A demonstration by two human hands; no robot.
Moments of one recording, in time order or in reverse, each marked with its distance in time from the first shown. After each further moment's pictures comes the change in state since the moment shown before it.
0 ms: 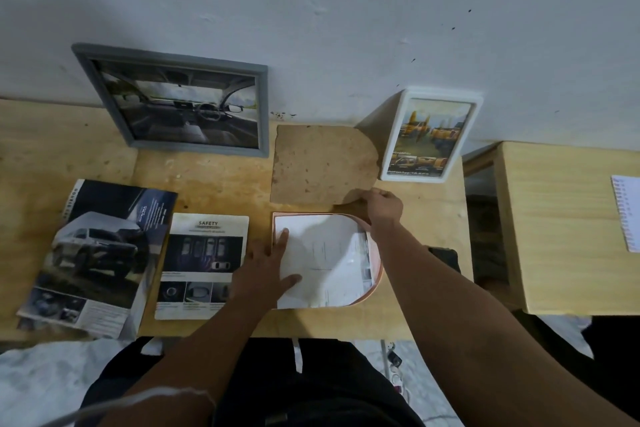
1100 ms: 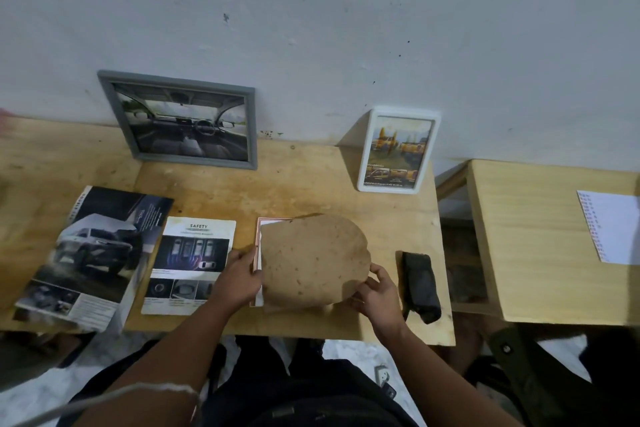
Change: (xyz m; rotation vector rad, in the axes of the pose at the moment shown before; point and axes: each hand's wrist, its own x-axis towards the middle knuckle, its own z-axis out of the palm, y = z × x) left_hand -0.029 0.005 -0.013 -0.503 0.037 -0.166; right_hand -0.095 0.109 -0.126 0.068 -0.404 -0.068
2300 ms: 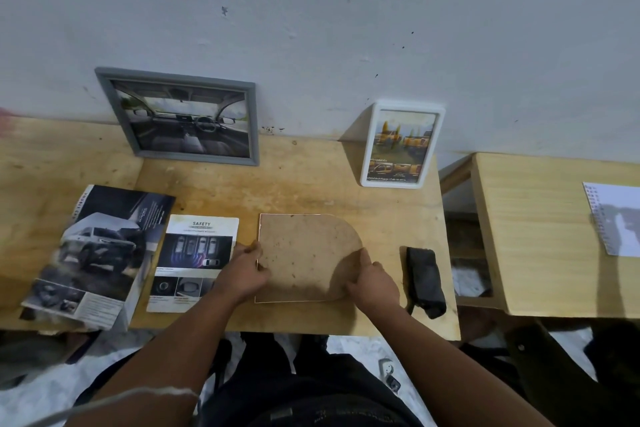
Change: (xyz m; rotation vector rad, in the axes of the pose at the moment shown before) left_hand 0.002 0.014 -0.010 0.168 -0.094 -0.031; right_hand 0.034 -0.006 0.011 -1.373 0.008 -0.094
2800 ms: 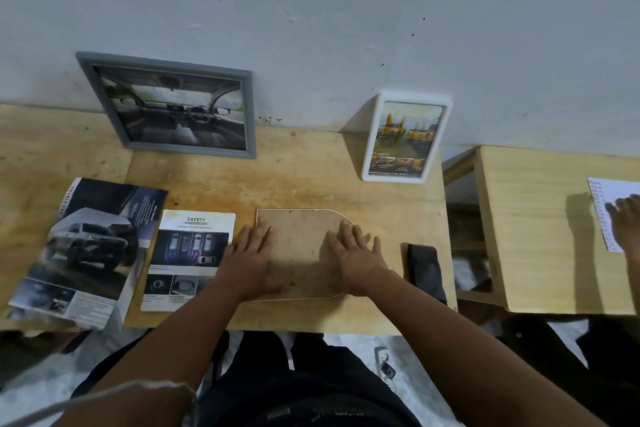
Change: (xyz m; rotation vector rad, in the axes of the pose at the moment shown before) left_hand 0.014 0.005 0.001 0.495 -0.045 0.248; right_hand 0.039 -0.028 -0.021 -0.534 -0.226 -0.352
